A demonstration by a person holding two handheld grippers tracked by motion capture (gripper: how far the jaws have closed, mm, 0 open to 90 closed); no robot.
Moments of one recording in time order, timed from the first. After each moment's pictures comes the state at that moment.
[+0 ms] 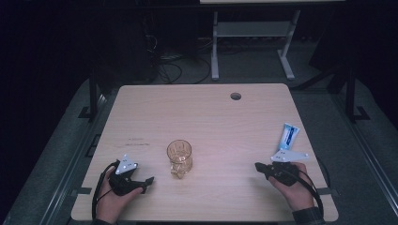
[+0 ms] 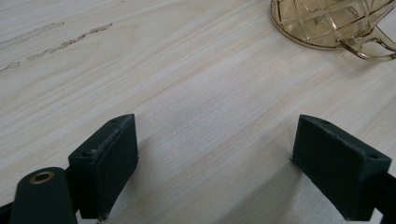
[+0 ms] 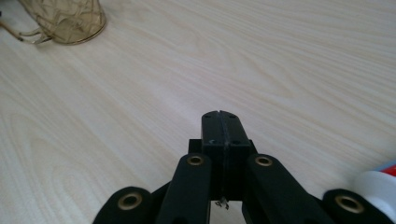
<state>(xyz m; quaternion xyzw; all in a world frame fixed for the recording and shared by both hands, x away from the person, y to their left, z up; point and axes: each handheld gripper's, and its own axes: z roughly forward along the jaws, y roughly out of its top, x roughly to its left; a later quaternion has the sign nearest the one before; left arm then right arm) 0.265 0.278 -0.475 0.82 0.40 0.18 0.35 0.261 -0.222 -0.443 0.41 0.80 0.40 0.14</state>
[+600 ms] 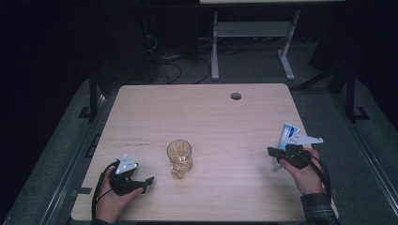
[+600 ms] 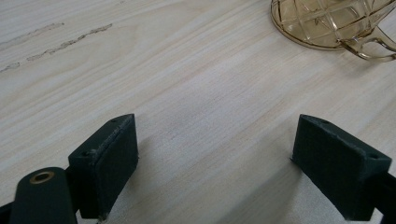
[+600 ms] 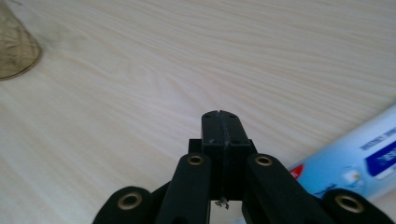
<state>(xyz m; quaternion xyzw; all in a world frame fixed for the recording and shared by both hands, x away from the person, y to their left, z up) 0.265 0.278 -0.475 0.83 0.40 0.18 0.35 0.298 -0.258 -0.429 0.46 0.78 0.40 0.17</state>
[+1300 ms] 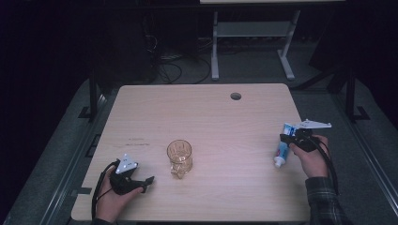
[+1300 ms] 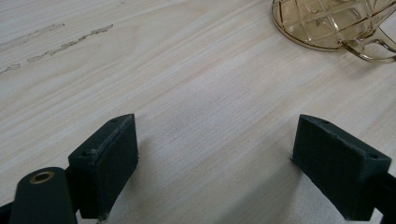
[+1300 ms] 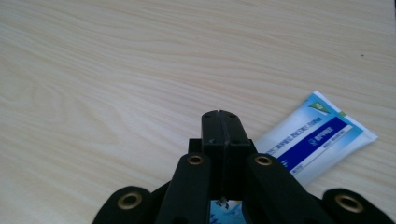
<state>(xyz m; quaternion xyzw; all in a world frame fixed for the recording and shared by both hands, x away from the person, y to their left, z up) 0.267 0.278 -0.475 0.83 0.40 0.18 0.35 0.344 -0.296 -0.430 0.51 0.75 0.37 0.20</state>
